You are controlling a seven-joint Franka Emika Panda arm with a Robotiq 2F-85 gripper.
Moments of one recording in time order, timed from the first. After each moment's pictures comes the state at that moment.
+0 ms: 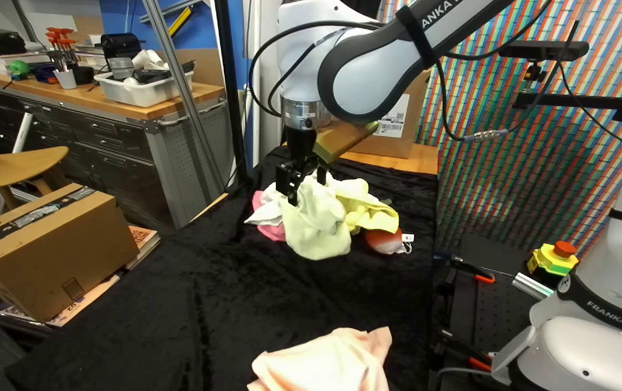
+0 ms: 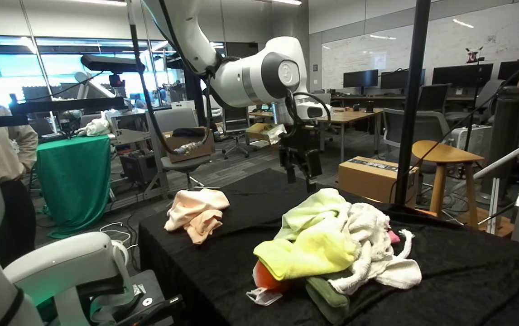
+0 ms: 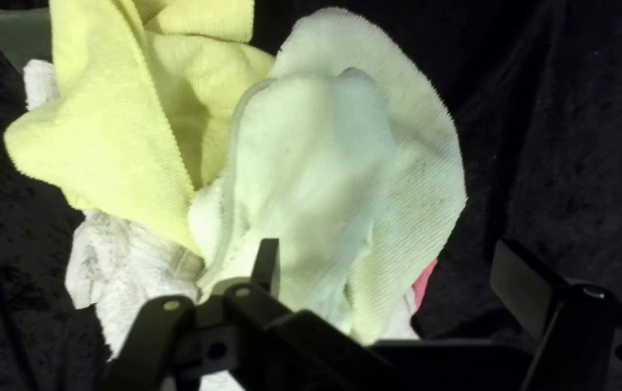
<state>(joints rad) 0.14 0.12 0.08 -2.16 -0.20 2.29 0.50</state>
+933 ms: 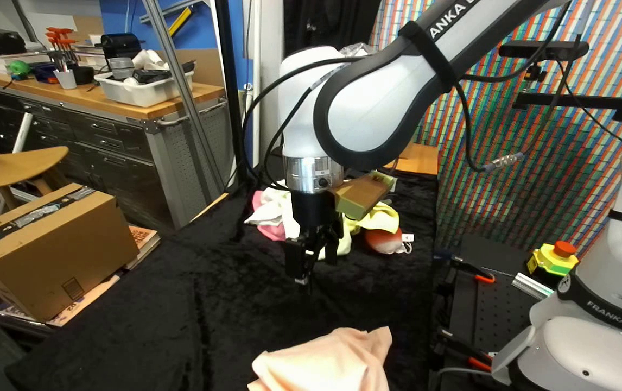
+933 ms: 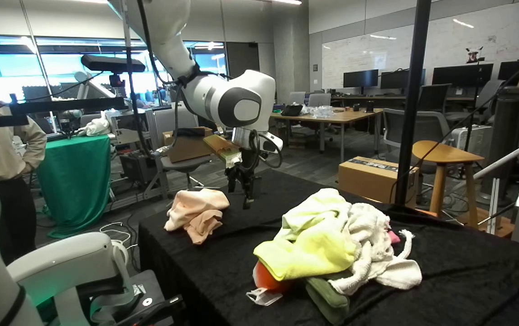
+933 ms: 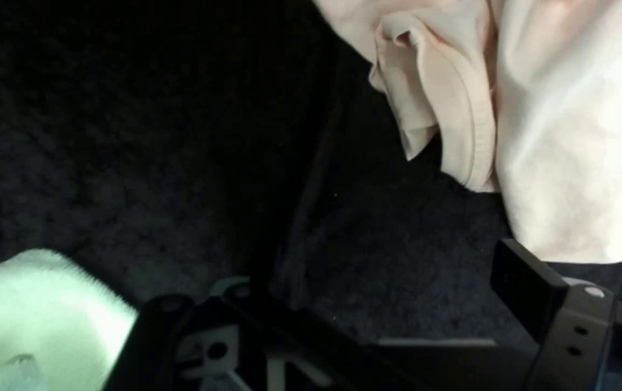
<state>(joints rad) 0.19 0.13 0.22 -2.29 0.26 2.30 0.20</state>
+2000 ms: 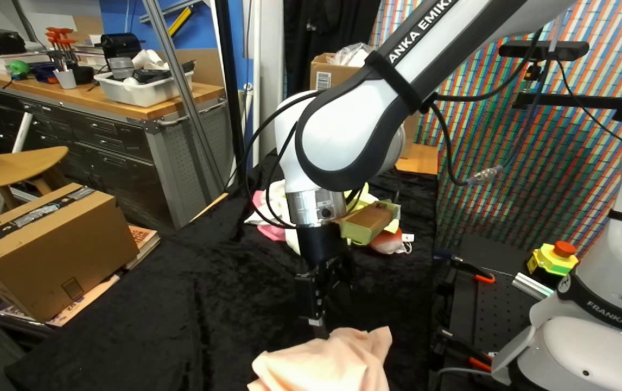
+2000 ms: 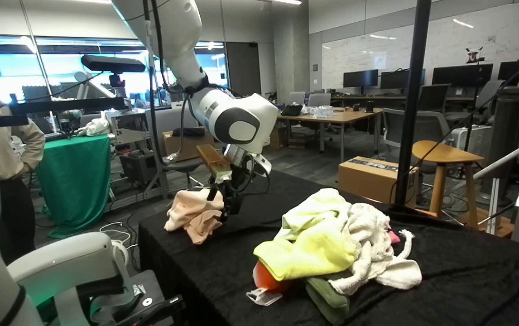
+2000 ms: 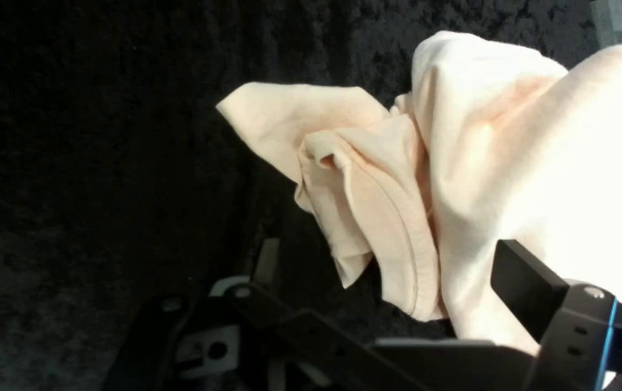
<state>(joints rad) 0.19 0.23 0.25 -2.27 0.46 2.19 0.06</state>
